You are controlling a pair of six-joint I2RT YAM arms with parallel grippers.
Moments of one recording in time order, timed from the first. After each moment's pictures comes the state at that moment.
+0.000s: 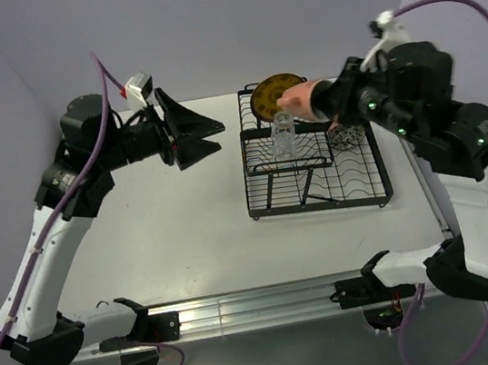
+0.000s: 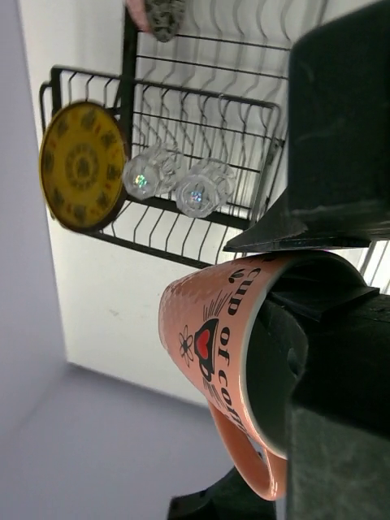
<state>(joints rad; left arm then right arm) -0.56 1.26 1.74 -0.68 0.60 -1.20 0.46 1.23 2.13 -1.21 0.11 0.52</state>
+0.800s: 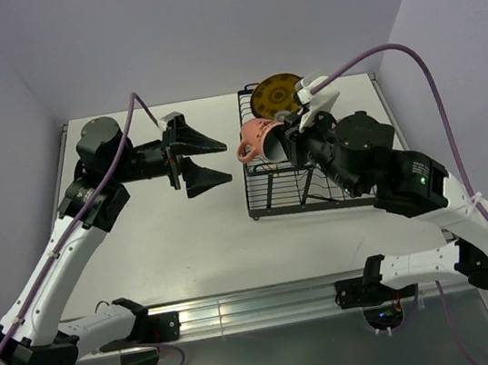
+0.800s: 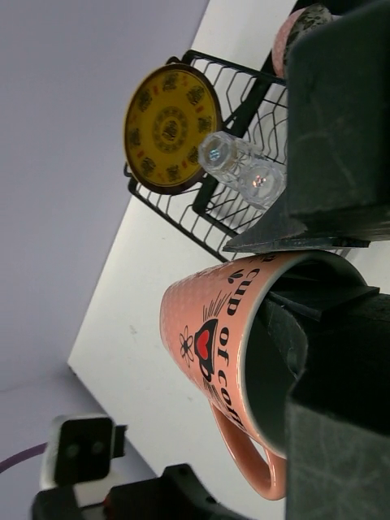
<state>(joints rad) -0.54 1.14 1.35 -0.22 1.00 -1.92 1.09 1.06 1.56 -0.62 0.61 0.04</state>
